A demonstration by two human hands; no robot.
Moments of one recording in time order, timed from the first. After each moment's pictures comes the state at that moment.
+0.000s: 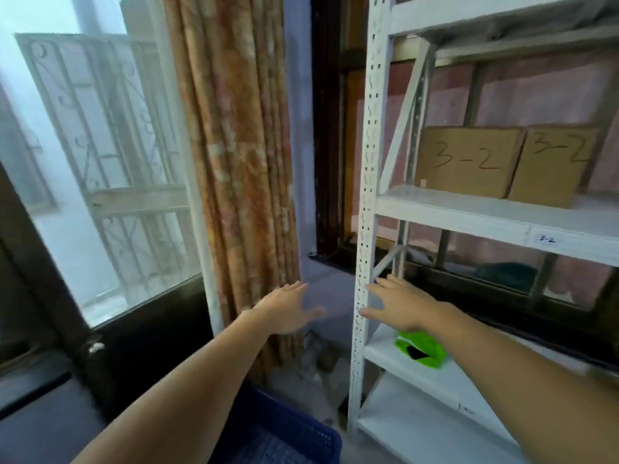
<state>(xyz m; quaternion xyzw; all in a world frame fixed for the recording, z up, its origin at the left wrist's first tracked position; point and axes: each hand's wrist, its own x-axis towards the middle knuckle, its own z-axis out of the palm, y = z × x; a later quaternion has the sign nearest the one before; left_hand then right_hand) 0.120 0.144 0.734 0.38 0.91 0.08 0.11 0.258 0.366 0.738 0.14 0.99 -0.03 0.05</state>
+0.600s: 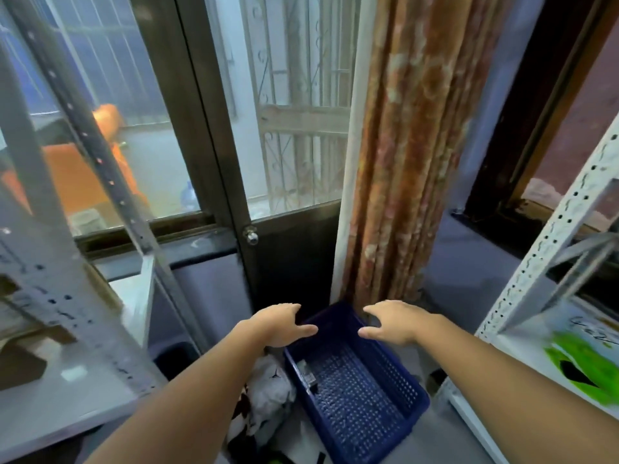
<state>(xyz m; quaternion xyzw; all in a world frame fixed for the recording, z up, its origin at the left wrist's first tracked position) 0.134 -0.116 0.601 0.09 0.96 0.10 0.24 0.137 0.160 0.603 -0.11 0.96 -0.05 0.24</state>
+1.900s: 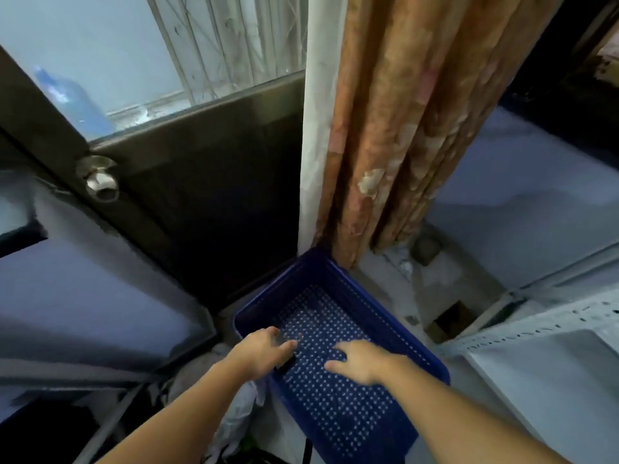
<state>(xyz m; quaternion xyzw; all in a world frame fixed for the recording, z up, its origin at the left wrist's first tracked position) -0.130 -0.087 0.224 0.02 0.89 0.19 0.42 -0.087 0.152 0.199 0.05 0.85 -0.22 0.48</state>
